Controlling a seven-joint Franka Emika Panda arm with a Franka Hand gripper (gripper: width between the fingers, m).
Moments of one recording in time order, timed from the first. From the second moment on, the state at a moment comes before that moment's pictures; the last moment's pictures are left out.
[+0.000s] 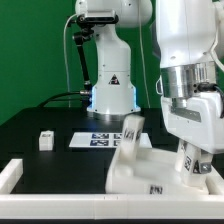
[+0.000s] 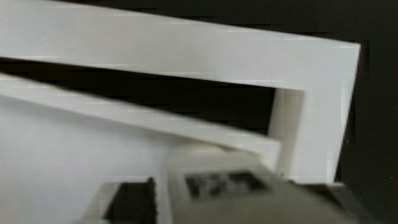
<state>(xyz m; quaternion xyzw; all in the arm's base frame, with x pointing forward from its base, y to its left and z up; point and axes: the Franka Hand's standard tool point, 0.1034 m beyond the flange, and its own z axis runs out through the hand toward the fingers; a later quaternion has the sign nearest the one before) 0.617 0.113 0.059 -0.76 0.65 -0.01 0.09</state>
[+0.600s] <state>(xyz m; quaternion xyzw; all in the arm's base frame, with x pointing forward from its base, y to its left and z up) 0.616 0.119 0.065 -0.95 0.30 -0.04 0.06</state>
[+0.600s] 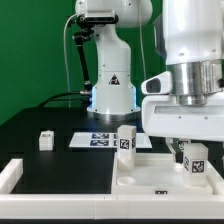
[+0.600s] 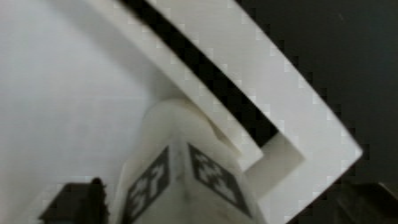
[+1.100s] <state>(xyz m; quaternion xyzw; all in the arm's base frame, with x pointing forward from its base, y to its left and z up) 0.615 0.109 0.066 -1.00 0.03 -0.06 0.02</state>
